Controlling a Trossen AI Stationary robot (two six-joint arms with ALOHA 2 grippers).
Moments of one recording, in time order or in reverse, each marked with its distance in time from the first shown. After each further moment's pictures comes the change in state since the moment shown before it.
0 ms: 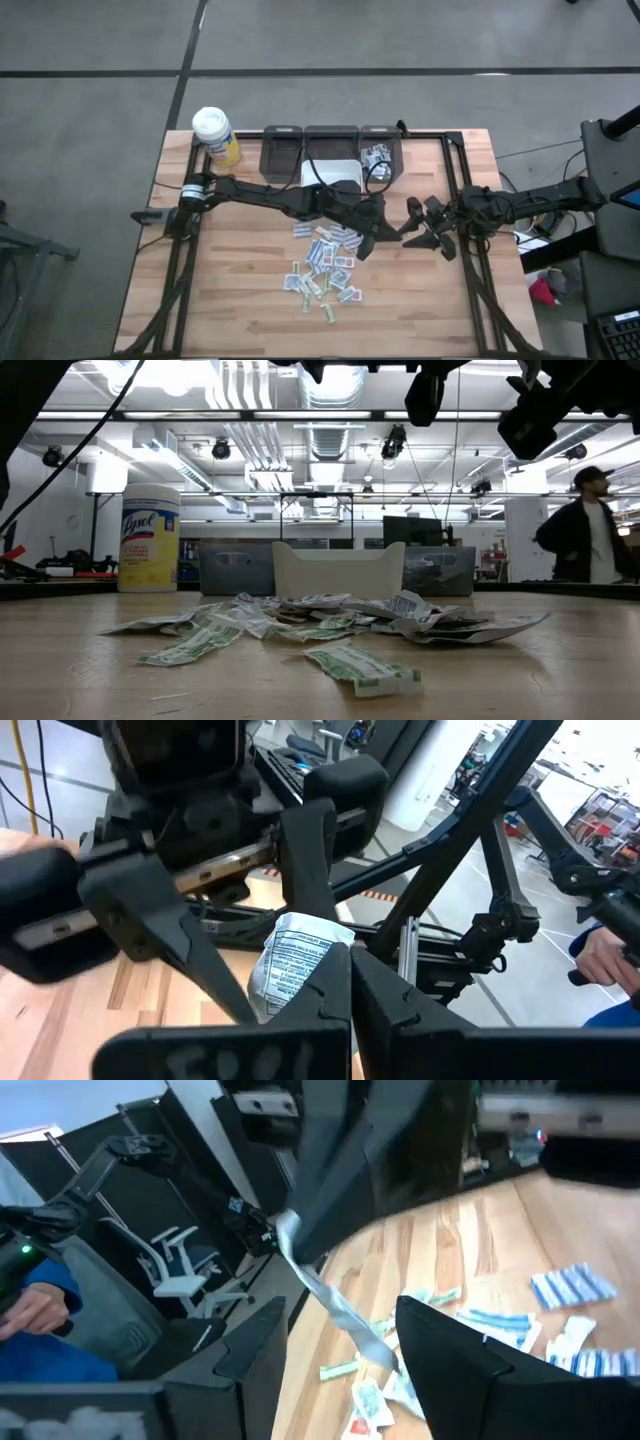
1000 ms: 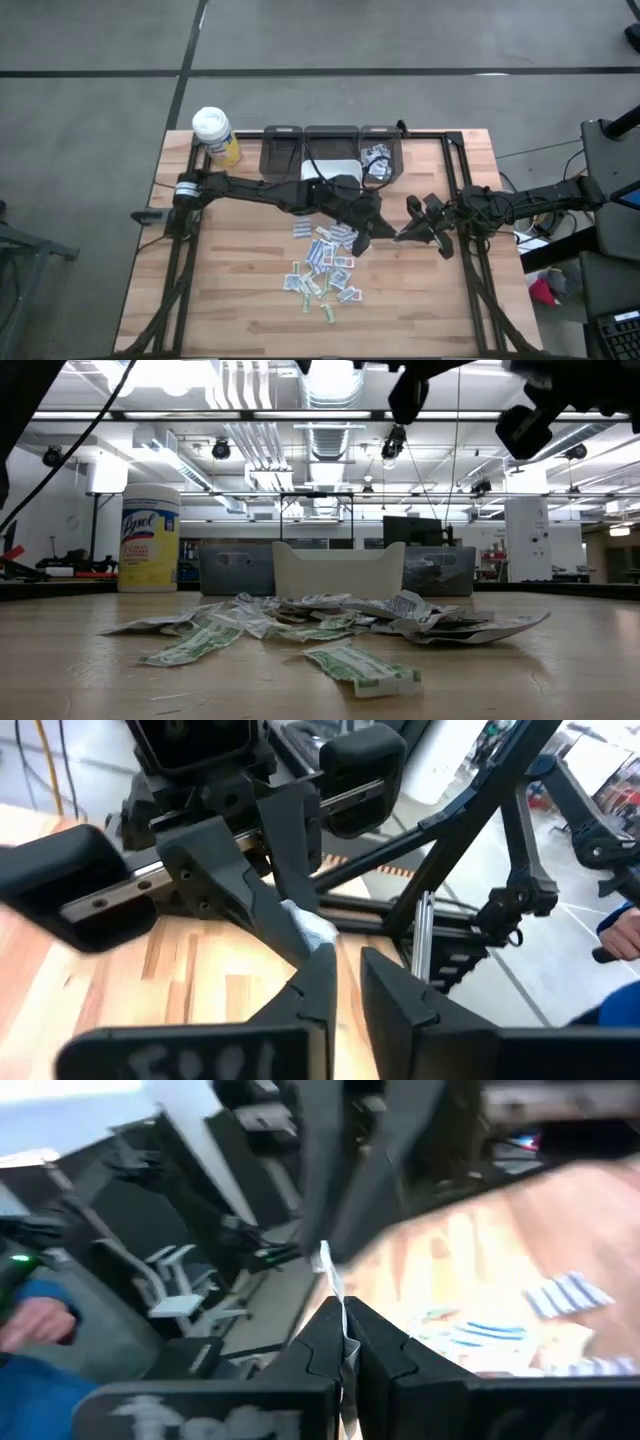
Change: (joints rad) left arm 0.020 -0.049 0.003 -0.150 -0.005 0.058; right arm 0.000 0.018 0.000 0.039 0.052 0.031
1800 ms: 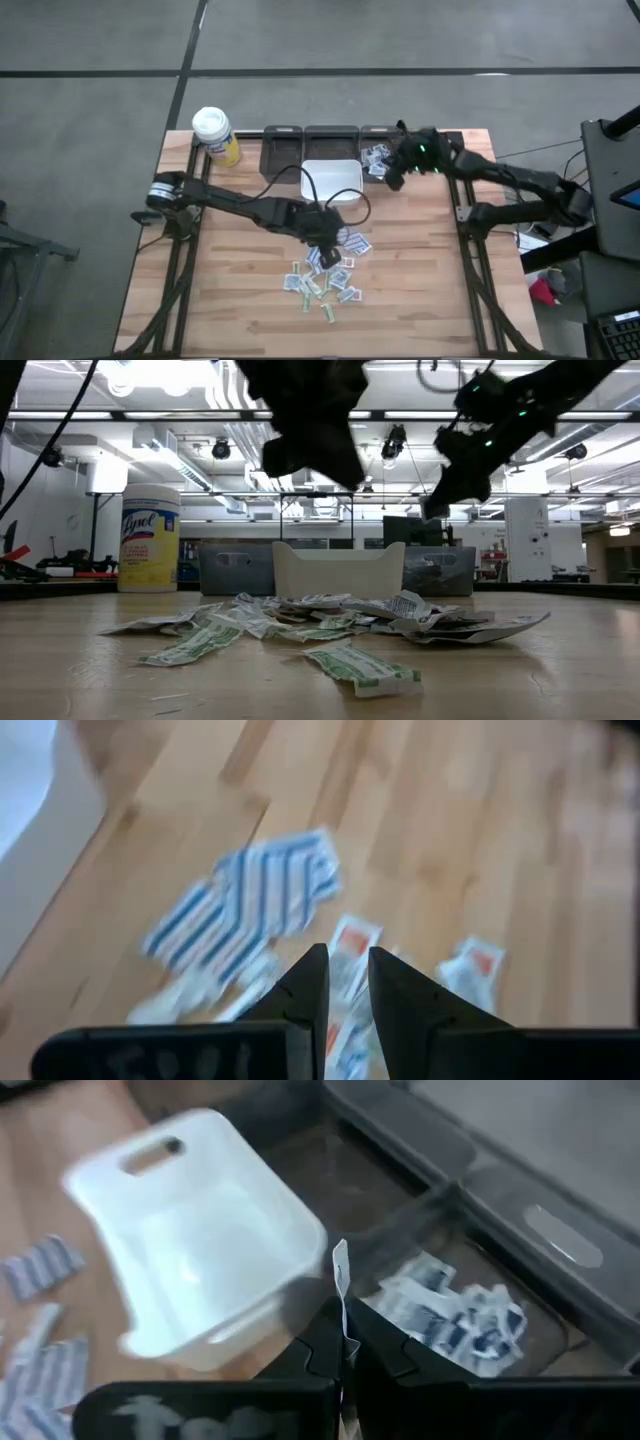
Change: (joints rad) left arm -0.120 -0.183 -0.290 -0.511 -0.396 -0.252; right arm -0.717 0.538 0.400 -0.467 0.175 -0.439
